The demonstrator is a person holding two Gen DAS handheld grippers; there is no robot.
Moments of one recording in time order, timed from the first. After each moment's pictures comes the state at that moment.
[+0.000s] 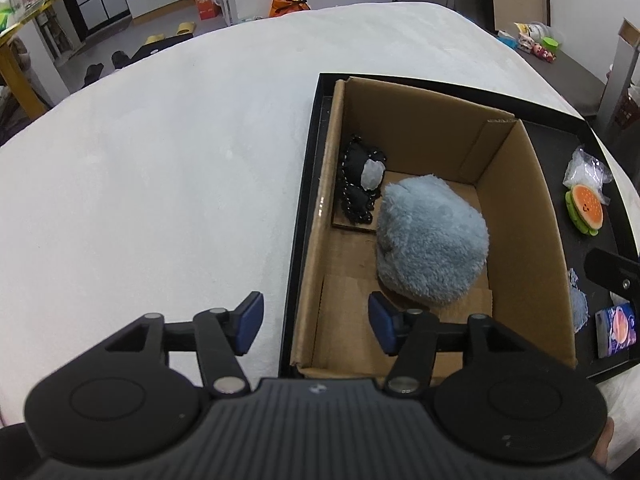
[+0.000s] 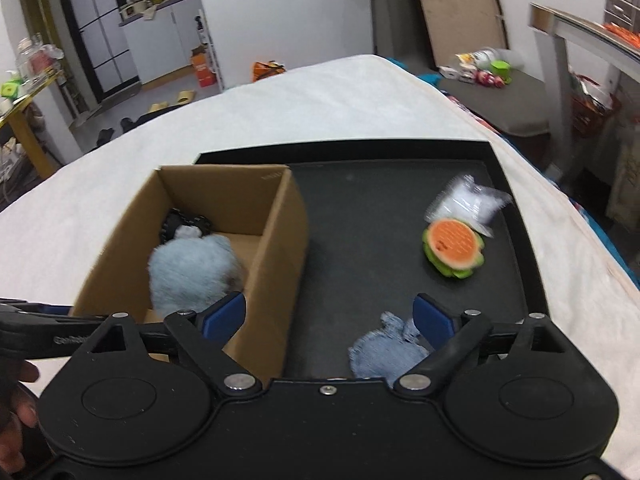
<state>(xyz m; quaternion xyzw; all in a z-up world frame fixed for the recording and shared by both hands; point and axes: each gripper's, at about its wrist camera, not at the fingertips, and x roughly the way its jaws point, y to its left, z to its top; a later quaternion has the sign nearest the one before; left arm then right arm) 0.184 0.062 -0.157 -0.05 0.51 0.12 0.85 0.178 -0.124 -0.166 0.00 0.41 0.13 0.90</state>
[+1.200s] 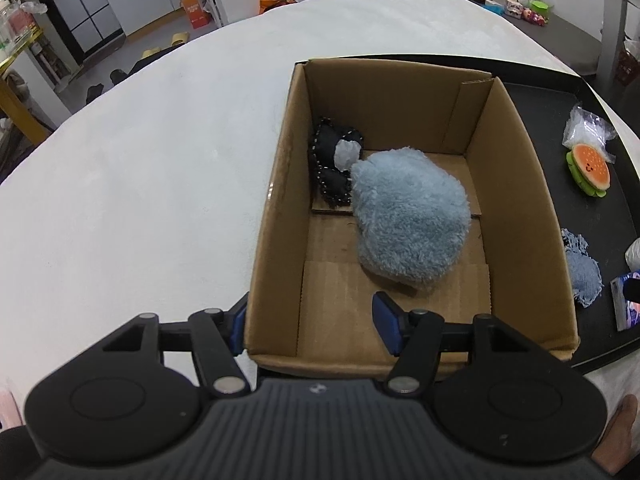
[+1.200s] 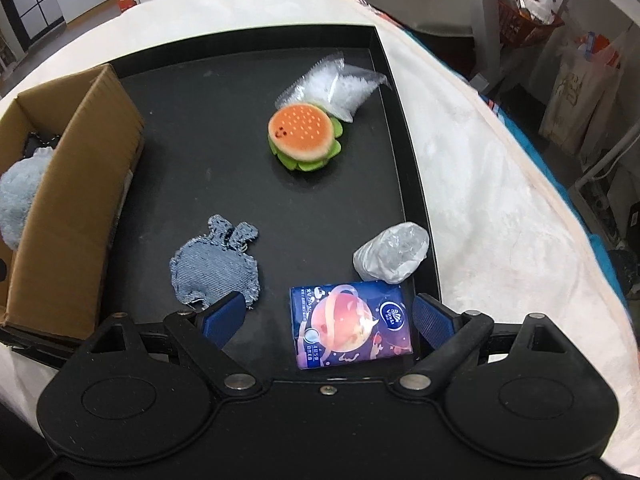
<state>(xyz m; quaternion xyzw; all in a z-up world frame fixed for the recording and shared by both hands) 0.187 0.029 -0.167 0.01 0.52 0.12 0.84 0.200 -0.204 -0.222 -0.04 0.53 0.04 0.85</state>
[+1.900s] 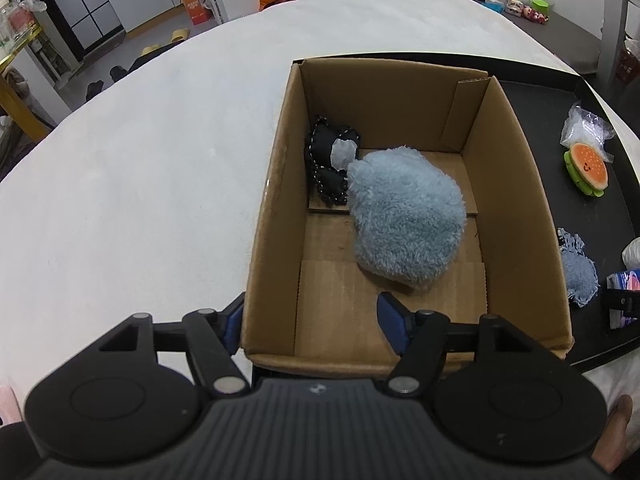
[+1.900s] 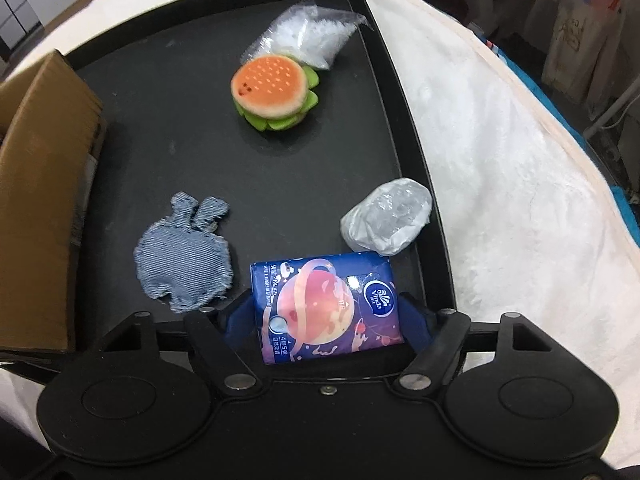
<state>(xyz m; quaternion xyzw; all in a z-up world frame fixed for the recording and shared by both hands) 0.191 0.027 -0.164 0.01 0.53 0.13 0.84 0.215 -0.217 -0.250 0.00 0.57 0.03 0.82</state>
